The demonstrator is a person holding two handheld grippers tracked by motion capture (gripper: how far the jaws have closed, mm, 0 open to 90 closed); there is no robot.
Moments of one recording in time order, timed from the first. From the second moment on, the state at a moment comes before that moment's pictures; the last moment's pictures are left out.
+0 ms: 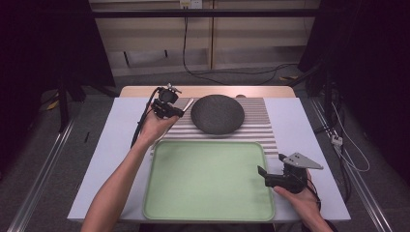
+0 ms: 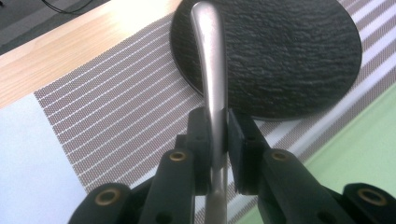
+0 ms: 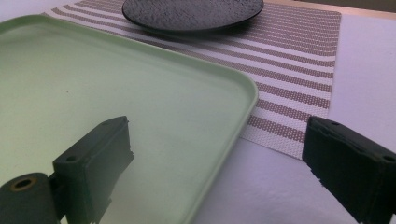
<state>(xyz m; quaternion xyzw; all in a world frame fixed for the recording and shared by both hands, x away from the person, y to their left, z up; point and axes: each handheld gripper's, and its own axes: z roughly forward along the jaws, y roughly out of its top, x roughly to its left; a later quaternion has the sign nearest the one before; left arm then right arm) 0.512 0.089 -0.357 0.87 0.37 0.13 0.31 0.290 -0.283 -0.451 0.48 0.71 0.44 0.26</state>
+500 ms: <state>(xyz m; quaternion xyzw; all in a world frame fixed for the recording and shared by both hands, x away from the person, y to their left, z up) 0.481 0.094 -0.361 0.86 0.36 0.14 0.32 0.290 -0.282 -0.451 0.48 0.71 0.43 0.26</state>
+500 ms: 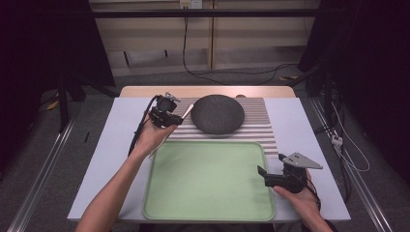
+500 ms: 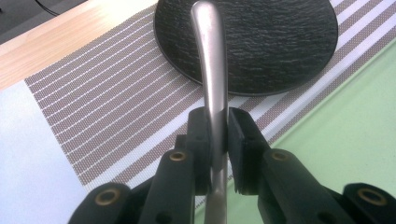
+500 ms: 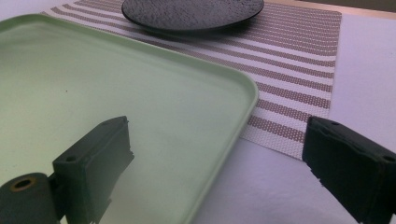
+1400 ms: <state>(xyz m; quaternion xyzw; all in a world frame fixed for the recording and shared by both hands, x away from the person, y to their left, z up) 0.426 0.084 -0.380 0.89 0.33 0.10 0.29 0.291 -0.281 -0.451 0.48 0.71 0.43 0.26</state>
